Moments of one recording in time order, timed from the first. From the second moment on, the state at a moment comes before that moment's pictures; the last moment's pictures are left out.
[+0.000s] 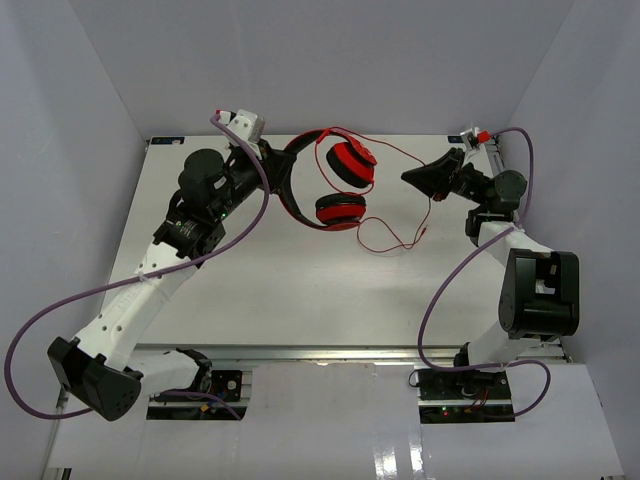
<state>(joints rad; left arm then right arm) -0.52 1.19 1.26 -0.04 0.13 -0.18 -0.04 1.59 0.90 1.20 -1.20 0.75</state>
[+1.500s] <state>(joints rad) -0.52 1.36 1.34 0.23 0.22 -0.56 0.21 1.70 0.93 1.21 -1.23 0.79</state>
